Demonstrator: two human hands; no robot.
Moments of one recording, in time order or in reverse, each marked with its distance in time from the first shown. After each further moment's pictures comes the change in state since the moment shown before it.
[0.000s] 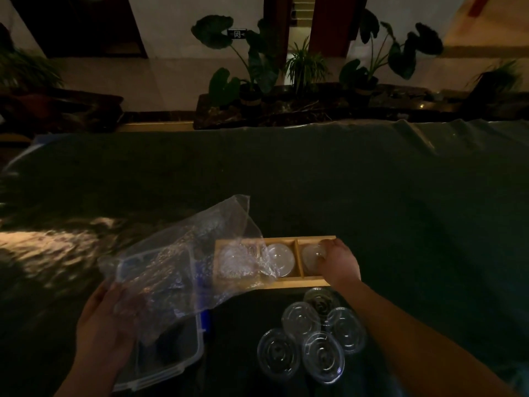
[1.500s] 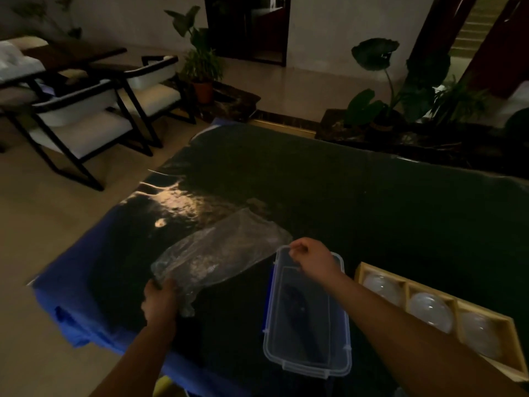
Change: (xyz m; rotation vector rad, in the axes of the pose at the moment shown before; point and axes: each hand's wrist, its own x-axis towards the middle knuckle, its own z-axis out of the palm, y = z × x) left_hand 0.086 0.025 -0.223 0.203 0.489 -0.130; right_hand -0.094 -0.347 0.089 0.416 -0.399 -0.501
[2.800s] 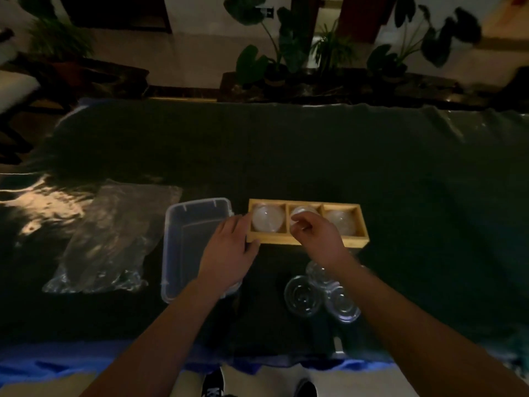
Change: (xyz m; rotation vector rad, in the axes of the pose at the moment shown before) left_hand -0.251 -0.036 0.178 0.884 -0.684 1.283; right_hand -0.184 0.158 -0.129 0.006 0.412 0.091
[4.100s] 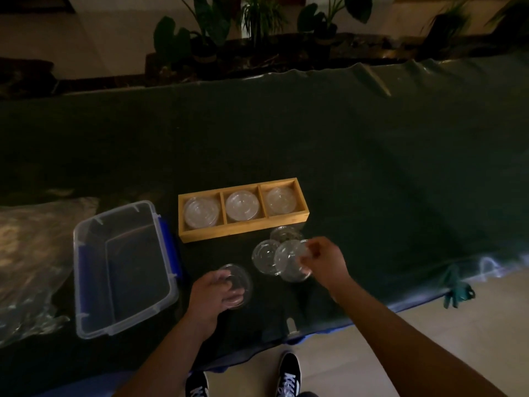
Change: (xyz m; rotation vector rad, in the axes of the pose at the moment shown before) left_hand -0.032 0.039 0.125 -1.138 -0.315 -0.921; right_hand -0.060 0.158 -0.039 0.250 0.114 0.497
